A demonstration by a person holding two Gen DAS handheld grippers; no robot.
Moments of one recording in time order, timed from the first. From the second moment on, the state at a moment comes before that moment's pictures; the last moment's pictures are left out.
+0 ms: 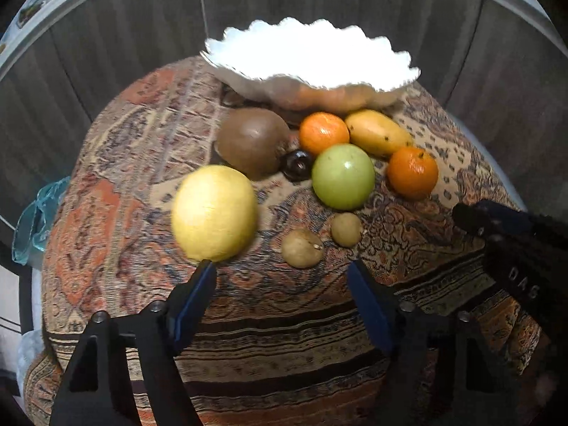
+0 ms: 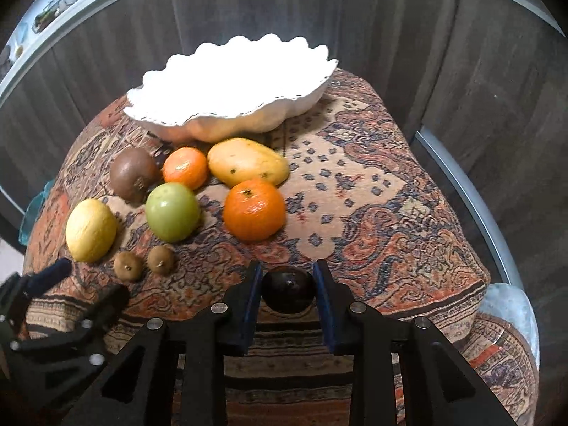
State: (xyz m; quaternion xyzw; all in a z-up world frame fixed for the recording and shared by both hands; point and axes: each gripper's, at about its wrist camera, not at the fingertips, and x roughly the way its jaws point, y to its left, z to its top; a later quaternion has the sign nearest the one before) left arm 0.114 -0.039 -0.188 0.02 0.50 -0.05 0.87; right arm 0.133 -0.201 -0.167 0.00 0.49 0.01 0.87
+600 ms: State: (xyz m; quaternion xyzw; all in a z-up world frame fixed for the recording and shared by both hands) left arm 0.131 -0.056 -0.203 0.04 0.49 -0.07 0.87; right arm 0.141 -0.215 -0.182 0.01 0.51 0.00 0.86
